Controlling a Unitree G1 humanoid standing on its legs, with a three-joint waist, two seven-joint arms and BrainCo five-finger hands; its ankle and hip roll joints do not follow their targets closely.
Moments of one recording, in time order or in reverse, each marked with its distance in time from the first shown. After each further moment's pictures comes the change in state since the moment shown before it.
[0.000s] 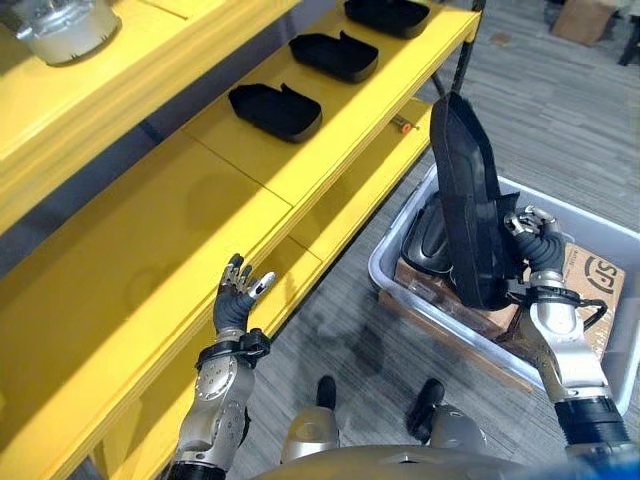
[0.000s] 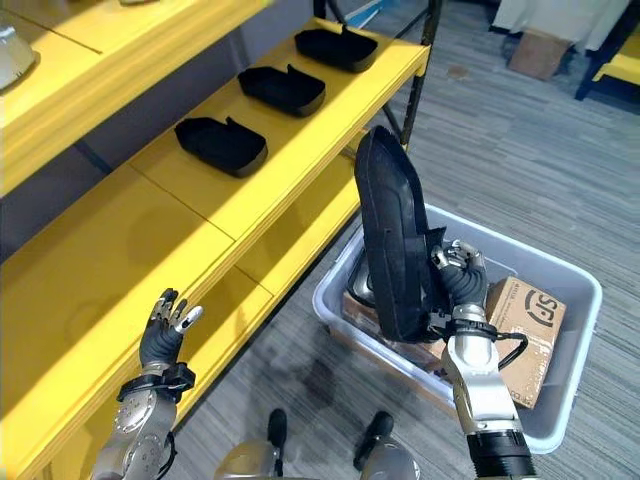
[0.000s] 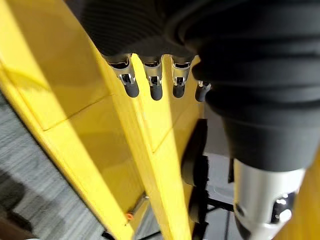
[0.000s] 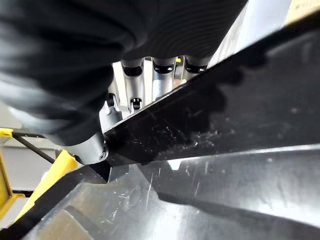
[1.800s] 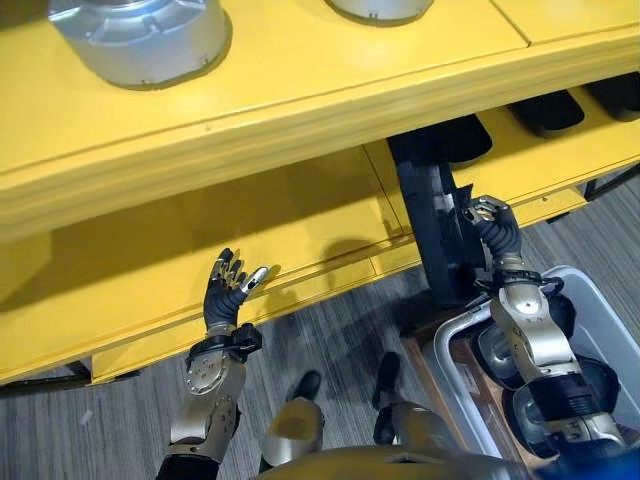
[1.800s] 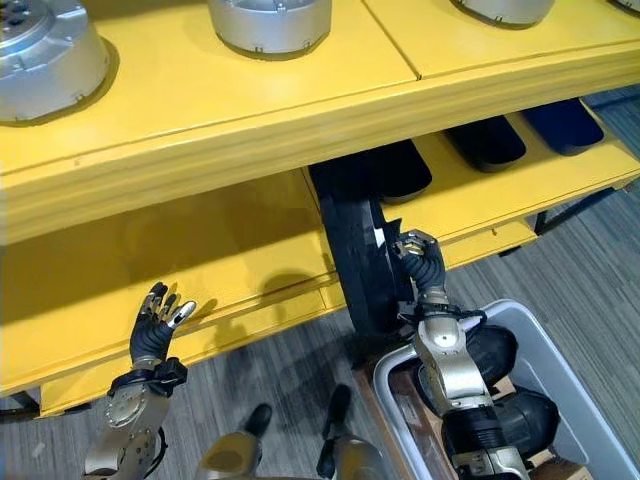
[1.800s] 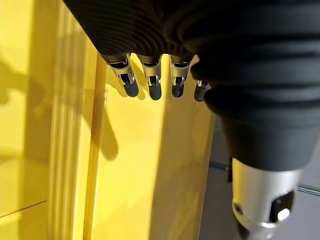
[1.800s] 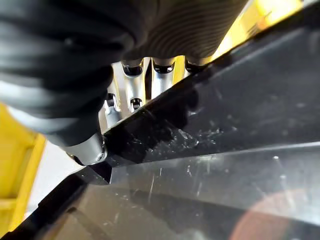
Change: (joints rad) left arm -0.016 0.022 -0.005 0.014 0.024 0.007 0.005; right arm -0.178 0.013 0.131 0.057 0.022 0.021 0.059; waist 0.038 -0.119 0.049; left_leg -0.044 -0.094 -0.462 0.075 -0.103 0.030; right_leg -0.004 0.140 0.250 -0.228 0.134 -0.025
